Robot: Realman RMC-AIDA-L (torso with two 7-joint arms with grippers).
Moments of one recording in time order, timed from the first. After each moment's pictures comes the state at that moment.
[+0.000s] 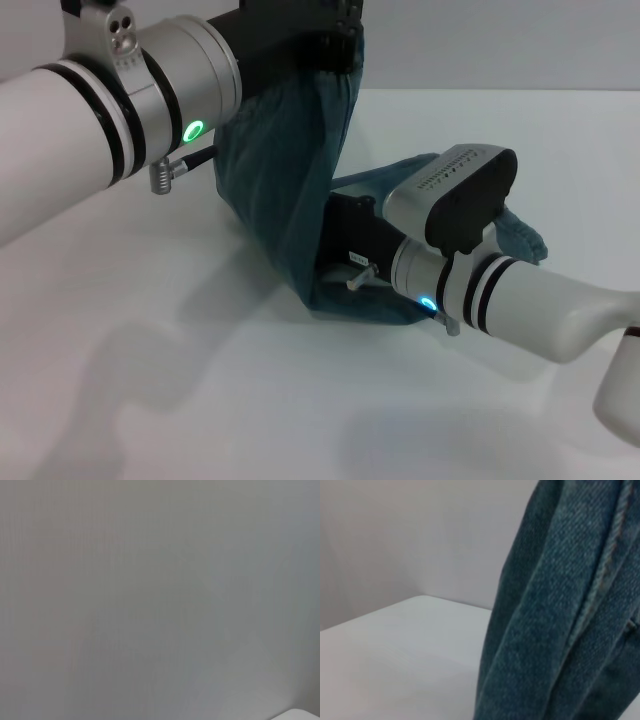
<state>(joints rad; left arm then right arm) -0.20 -2.06 -1.25 -1.82 2.53 -0.50 0.24 0.58 2.09 0.83 0.71 0.08 0.37 -2.52</state>
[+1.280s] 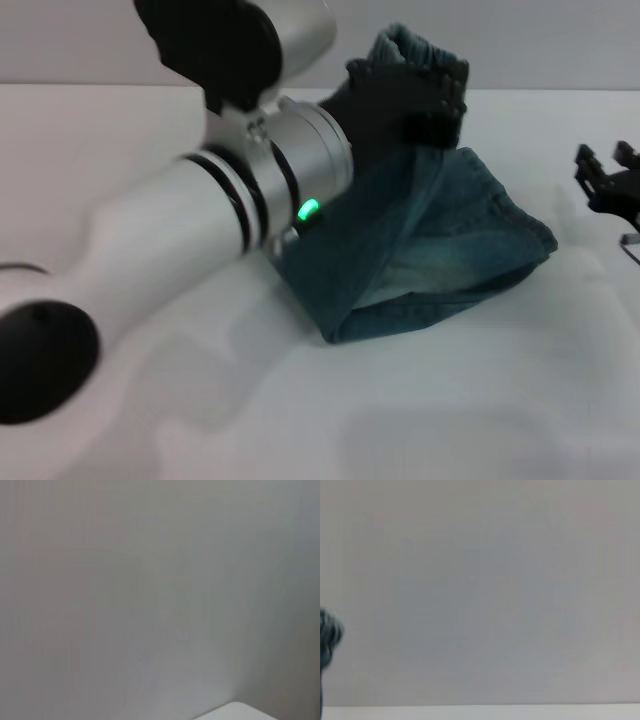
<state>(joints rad) -0.29 -2.07 -1.02 -1.56 2.46 -0.20 0.23 0.09 2.07 1.39 0.95 0.01 0.39 -2.78</state>
